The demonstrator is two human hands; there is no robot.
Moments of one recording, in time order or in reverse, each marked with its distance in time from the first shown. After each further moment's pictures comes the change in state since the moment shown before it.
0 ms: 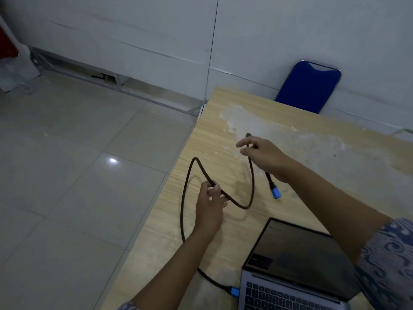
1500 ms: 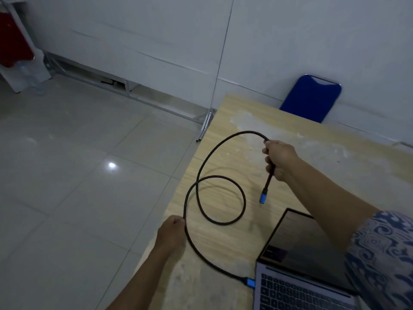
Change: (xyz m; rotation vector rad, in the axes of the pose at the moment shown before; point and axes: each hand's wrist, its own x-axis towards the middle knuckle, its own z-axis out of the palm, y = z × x) left_hand -0.015 -0.068 -0.172 0.629 0.113 -0.301; right_hand -0.019 -0.029 0.041 0.587 0.414 0.407
